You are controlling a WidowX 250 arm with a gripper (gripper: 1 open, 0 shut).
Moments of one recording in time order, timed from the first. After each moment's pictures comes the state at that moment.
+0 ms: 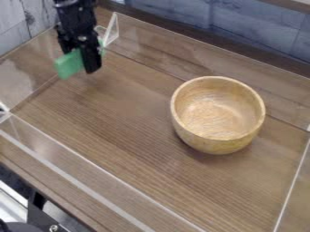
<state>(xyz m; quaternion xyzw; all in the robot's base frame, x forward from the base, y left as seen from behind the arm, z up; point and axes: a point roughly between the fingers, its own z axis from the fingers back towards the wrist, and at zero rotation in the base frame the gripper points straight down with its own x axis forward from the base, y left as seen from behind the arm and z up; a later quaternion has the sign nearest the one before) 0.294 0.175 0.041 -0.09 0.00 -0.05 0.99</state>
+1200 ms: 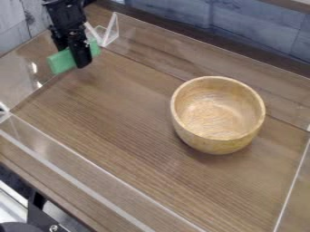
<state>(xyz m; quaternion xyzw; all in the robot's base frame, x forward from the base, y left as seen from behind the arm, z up) 0.302 0.199 0.046 -0.15 0.00 -0.06 0.99</state>
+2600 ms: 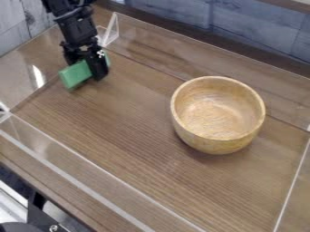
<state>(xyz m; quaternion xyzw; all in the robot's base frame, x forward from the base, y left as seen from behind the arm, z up) 0.305 0.175 0.028 -0.20 0.01 -0.04 0.98</state>
